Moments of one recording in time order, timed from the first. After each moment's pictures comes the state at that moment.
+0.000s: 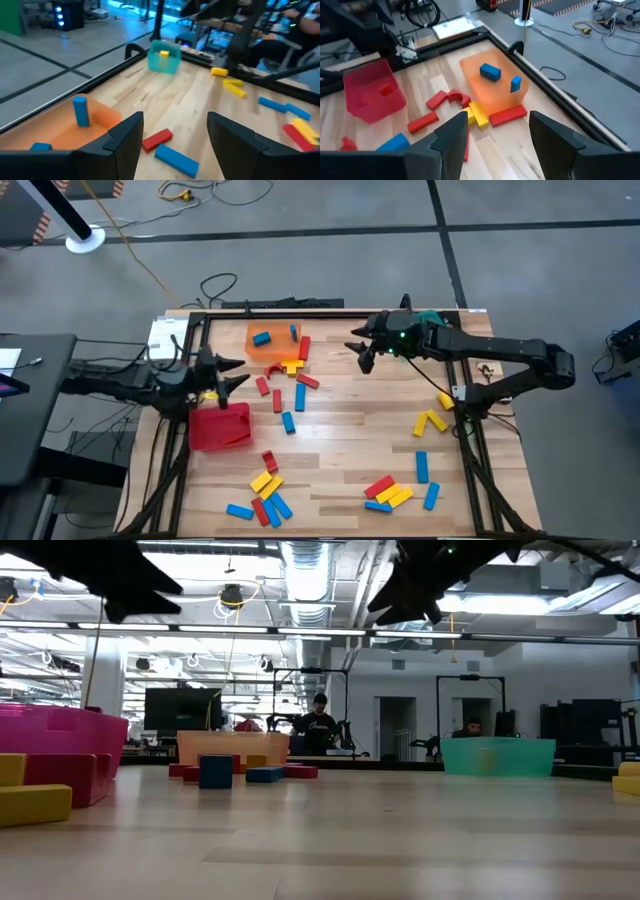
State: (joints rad) left arm -0.09 0.44 0.50 -0.27 -0.52 -0.27; right arm -0.28 1.25 1.02 -0.19 0.11 0.17
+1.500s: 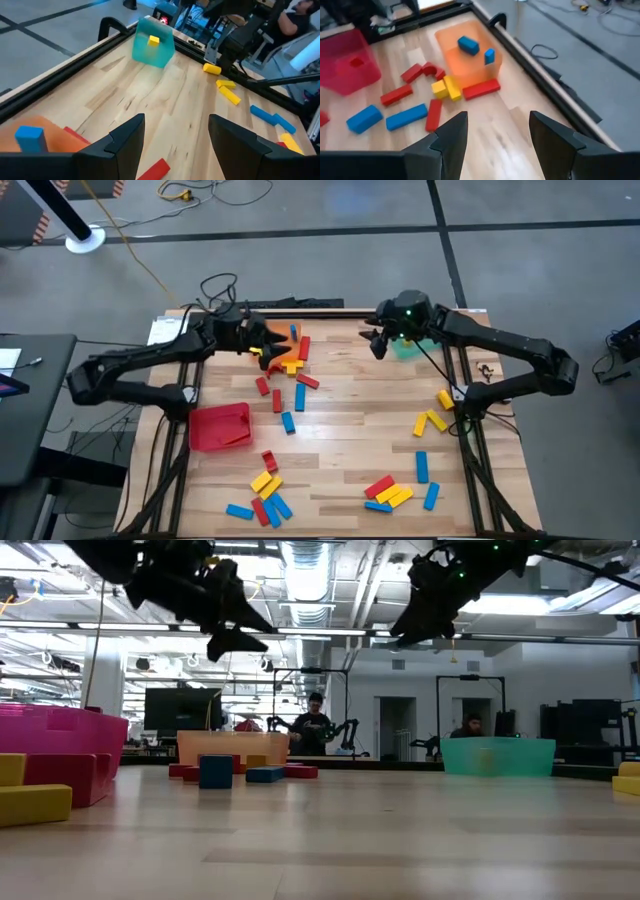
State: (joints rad) left arm 0.54 1.14 0.76 0.05 0.31 -0.22; right arm -0.48 1.23 1.02 -0.34 -0.07 0.04
